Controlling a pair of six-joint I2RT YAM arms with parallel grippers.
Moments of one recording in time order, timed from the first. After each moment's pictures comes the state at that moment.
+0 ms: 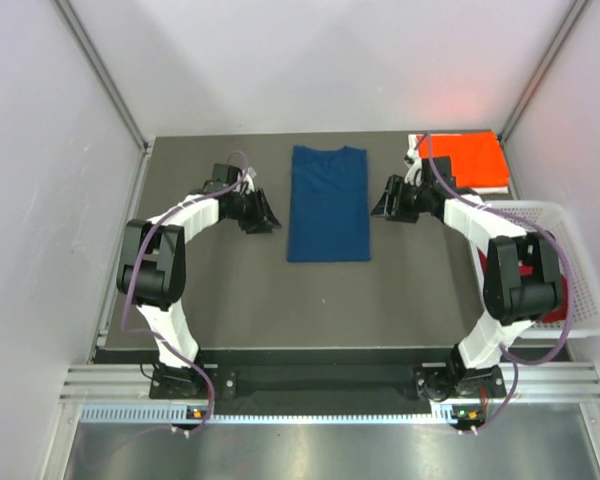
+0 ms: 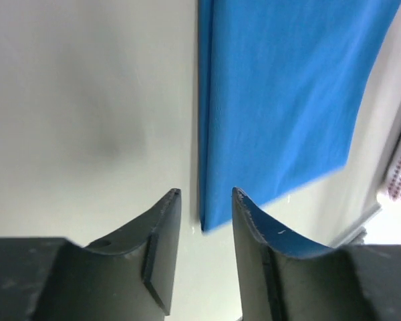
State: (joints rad) left arm -0.19 1.87 1.27 -0.35 0.50 -0.49; right arm 0.16 1.72 1.18 -0.29 -0.46 0.36
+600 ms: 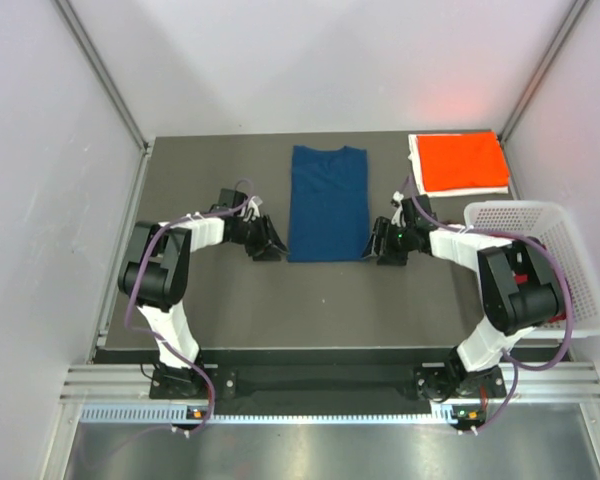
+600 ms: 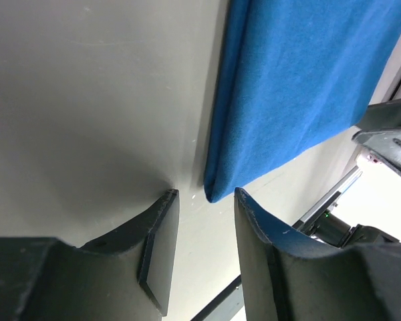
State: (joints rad) left arm -0.23 1.86 1.02 -0.22 0.63 -0.61; right arm 0.29 1.64 0.86 -0.21 -0.38 0.50
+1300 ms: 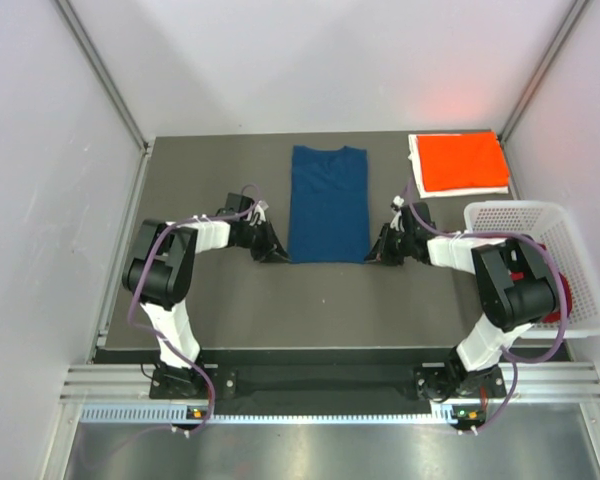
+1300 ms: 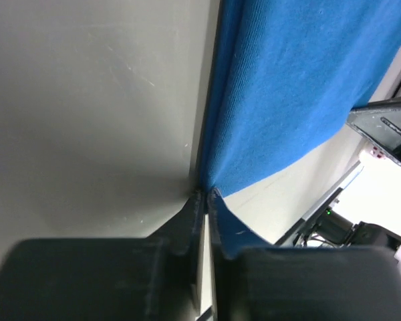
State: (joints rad) left arm -0.27 1.88 1.00 -0.16 0.63 -0.63; right arm 0.30 1.67 0.77 -0.01 -0.39 0.57
